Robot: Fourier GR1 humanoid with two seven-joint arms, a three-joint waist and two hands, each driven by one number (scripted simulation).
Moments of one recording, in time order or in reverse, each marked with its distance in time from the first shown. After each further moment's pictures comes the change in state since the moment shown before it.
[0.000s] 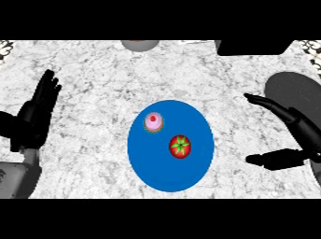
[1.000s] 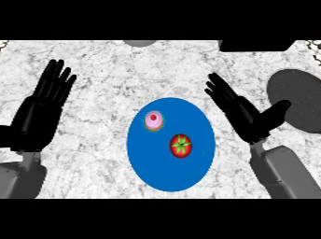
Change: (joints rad) left arm -0.006 -0.046 -0.010 -0.165 0.219 -0.134 -0.036; right arm -0.159 0.345 0.022 0.139 -0.420 0.012 0.414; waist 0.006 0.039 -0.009
